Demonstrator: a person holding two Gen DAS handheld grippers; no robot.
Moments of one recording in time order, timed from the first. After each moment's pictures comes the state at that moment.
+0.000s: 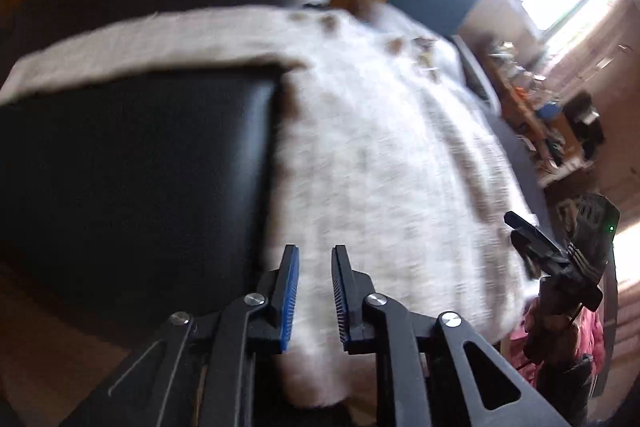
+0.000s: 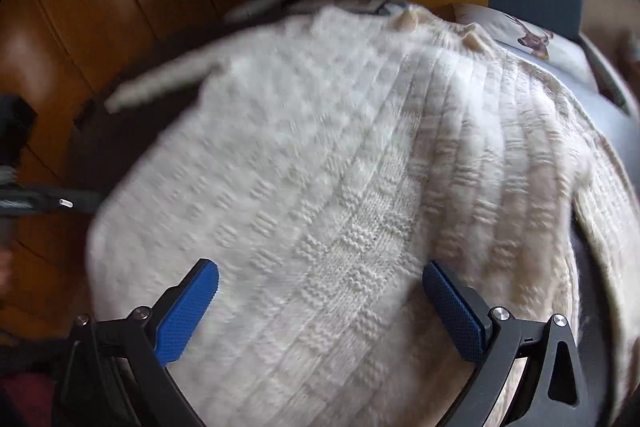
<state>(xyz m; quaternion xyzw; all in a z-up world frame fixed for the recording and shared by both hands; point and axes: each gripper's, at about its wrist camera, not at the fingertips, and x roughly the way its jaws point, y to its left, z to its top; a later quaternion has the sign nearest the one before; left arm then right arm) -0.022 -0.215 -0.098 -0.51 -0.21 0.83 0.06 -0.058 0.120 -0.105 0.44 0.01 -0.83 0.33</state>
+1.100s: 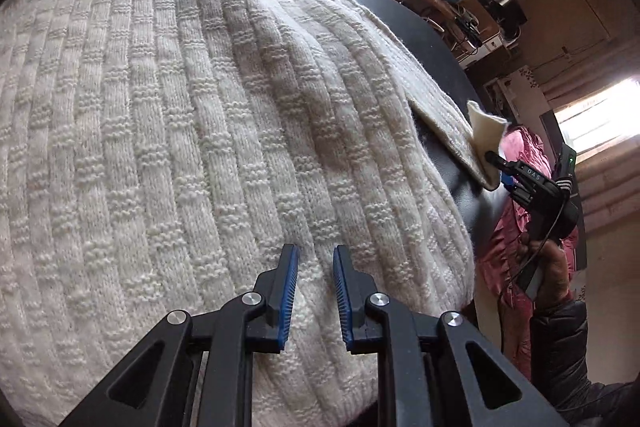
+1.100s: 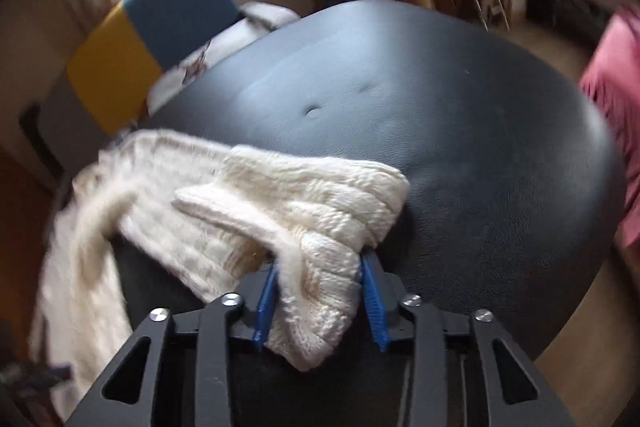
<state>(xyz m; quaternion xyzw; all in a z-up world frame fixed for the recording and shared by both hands) -0.071 -0.042 -0.148 -0.58 -0.13 0.76 0.27 -0.044 0.450 -0.135 0.43 -0.25 -0.87 -0.09</state>
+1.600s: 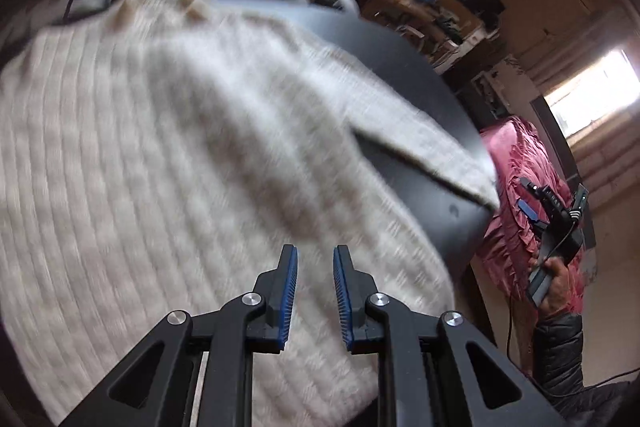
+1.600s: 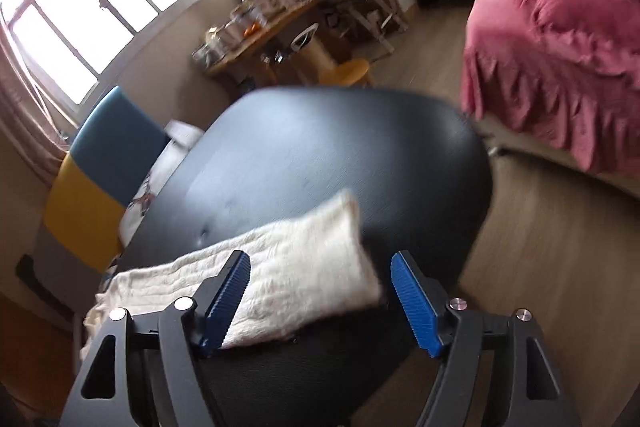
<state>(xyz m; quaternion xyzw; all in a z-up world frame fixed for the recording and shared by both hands) -0.090 -0.027 -0.083 -0.54 -0.07 0.79 0.29 0.056 0.554 -0.093 0.30 -0.34 -0.86 -0.23</state>
